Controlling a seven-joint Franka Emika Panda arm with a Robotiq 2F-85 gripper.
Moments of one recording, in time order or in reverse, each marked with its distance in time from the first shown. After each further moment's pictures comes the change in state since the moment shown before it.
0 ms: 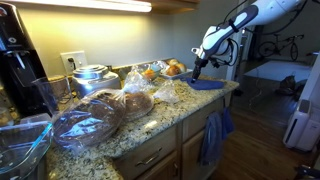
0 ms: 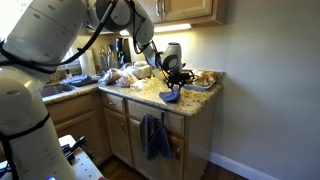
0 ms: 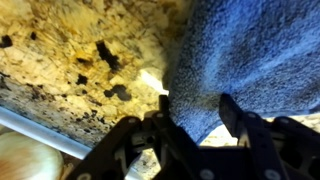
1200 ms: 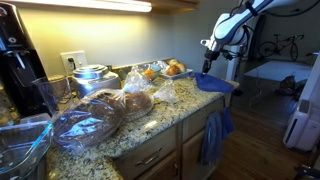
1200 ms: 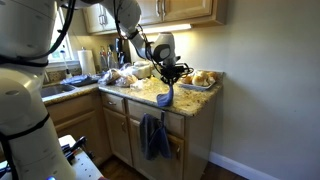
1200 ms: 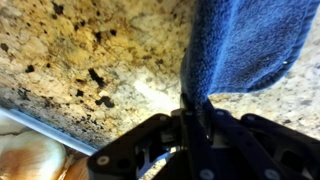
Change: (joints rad) arm -0.009 -0.286 -0.017 -0.305 0.035 -0.001 0.013
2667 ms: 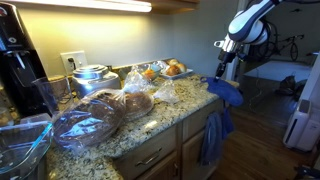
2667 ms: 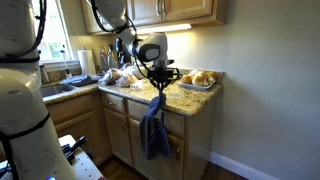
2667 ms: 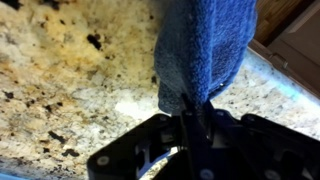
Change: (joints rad) arm 0.027 -0.214 -0.035 -0.296 0.215 -0.010 -0.033
